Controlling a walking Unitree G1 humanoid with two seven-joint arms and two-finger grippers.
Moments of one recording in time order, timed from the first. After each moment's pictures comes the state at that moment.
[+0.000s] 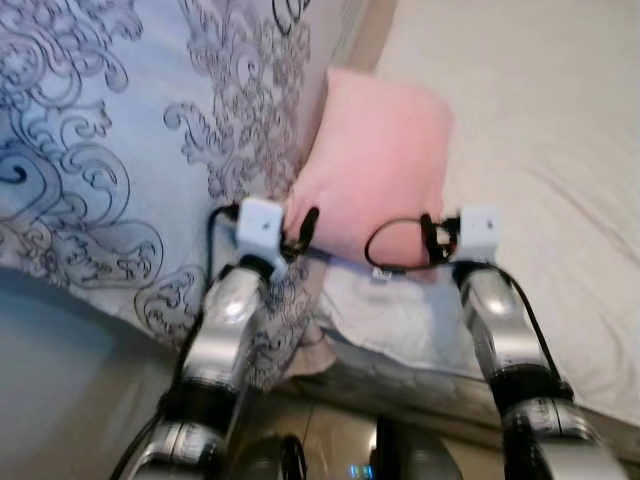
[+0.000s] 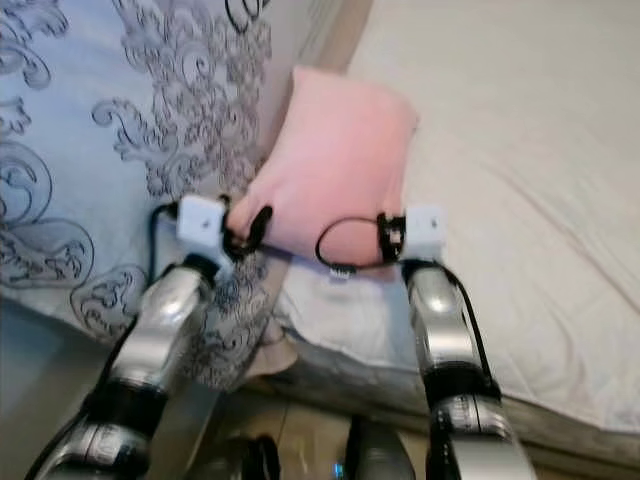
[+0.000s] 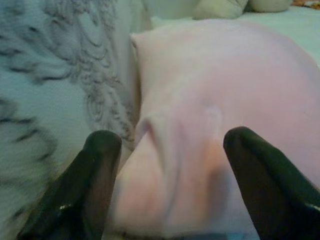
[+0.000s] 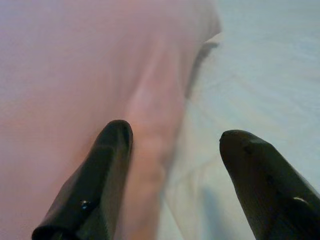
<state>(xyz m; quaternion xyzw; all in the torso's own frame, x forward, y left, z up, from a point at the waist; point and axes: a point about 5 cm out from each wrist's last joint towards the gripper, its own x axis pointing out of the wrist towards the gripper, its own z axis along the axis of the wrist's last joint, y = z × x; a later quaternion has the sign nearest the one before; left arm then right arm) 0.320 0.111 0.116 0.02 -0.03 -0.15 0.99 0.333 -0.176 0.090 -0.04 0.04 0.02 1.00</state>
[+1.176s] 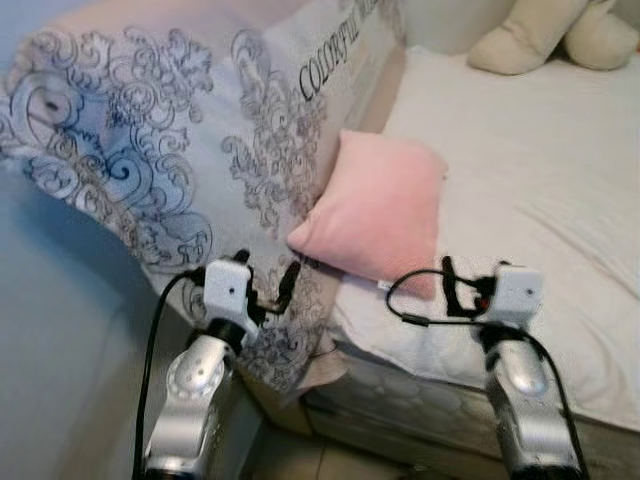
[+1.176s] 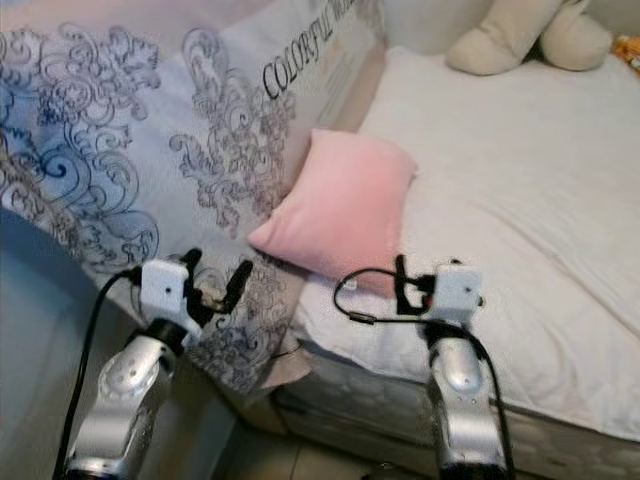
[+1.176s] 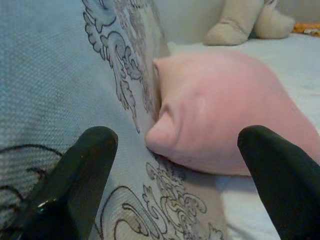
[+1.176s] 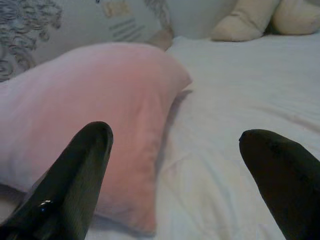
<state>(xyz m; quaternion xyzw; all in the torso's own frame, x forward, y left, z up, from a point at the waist) 0.261 0.135 0.081 -0.01 0.00 -0.15 0.99 0.268 -0.187 0.070 -0.02 0.02 -0.02 1.00</state>
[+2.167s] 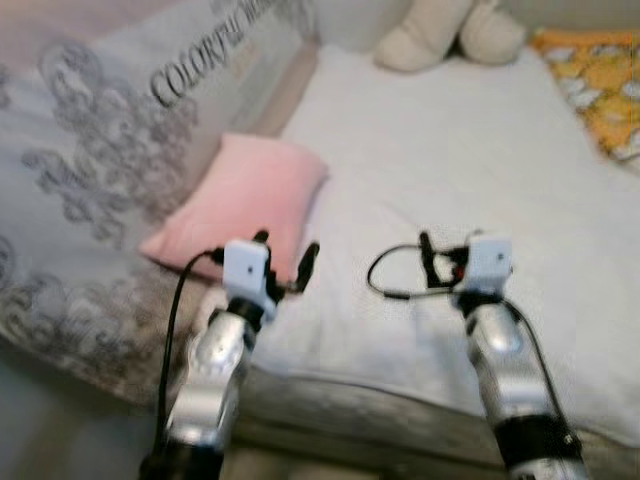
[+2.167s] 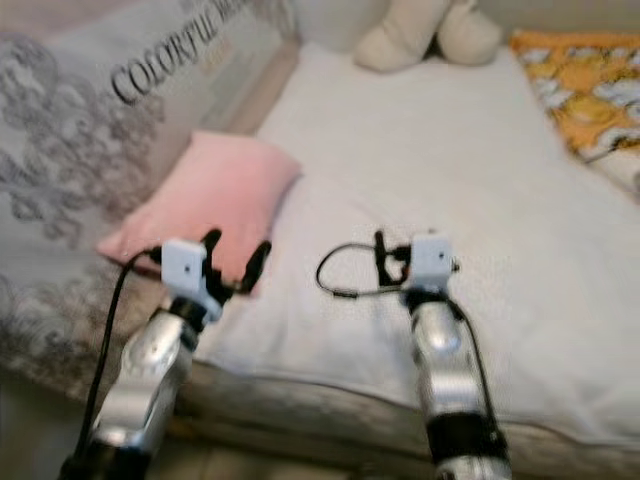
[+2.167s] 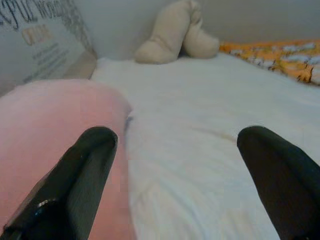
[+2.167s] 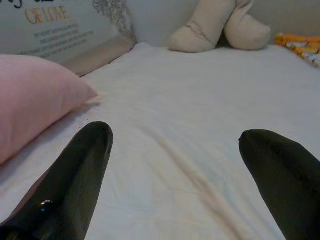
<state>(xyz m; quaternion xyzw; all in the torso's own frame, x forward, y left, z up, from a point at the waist) 0.279 0.118 0.089 -0.03 -0.02 -0.17 0.99 0.304 -0.168 0.080 -0.03 0.01 0.02 1.00</state>
